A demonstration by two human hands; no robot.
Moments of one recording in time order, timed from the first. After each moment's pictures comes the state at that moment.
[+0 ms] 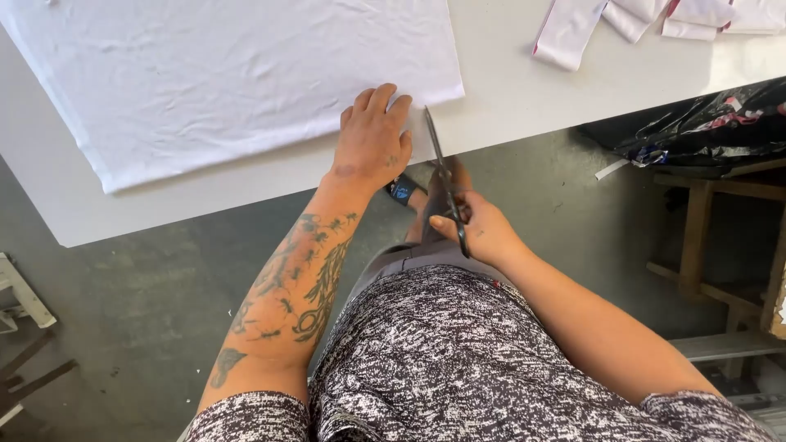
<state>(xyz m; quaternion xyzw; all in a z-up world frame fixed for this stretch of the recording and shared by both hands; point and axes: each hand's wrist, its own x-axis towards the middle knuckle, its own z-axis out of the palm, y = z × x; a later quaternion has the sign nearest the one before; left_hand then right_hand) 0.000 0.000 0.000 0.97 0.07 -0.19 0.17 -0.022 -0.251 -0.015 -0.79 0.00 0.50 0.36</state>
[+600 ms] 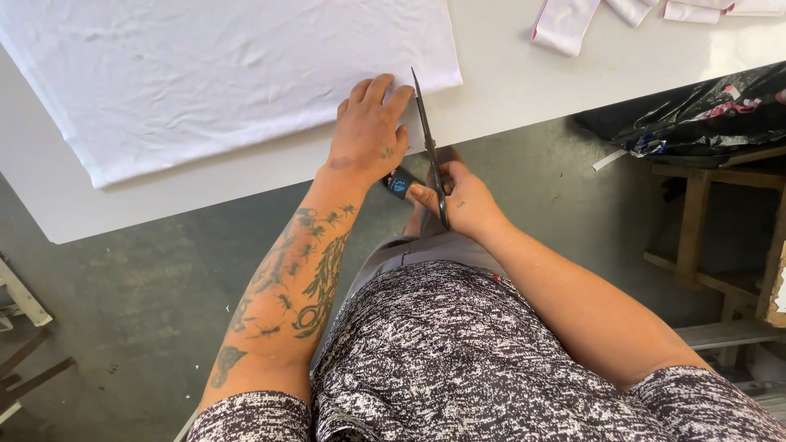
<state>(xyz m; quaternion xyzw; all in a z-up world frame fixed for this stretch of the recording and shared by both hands) -0.007 0.005 -0.018 0.97 0.02 -0.11 0.21 0.001 -0.207 0.006 -0.78 0.02 0.51 0.36</state>
